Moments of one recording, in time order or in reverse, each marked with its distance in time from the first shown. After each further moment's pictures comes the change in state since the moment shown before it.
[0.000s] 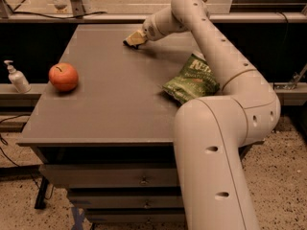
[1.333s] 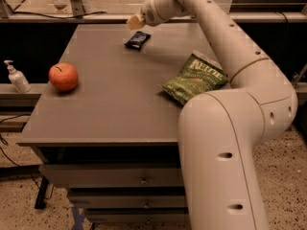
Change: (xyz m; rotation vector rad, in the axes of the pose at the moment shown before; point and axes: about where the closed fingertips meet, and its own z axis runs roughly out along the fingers) arm -0.053 0.016 -0.044 0.037 -0.035 -0.045
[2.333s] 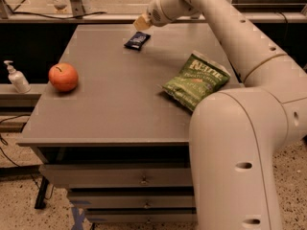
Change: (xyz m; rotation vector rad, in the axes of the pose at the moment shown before) arm 0.010 -0.001 -0.026 0.047 0.046 0.030
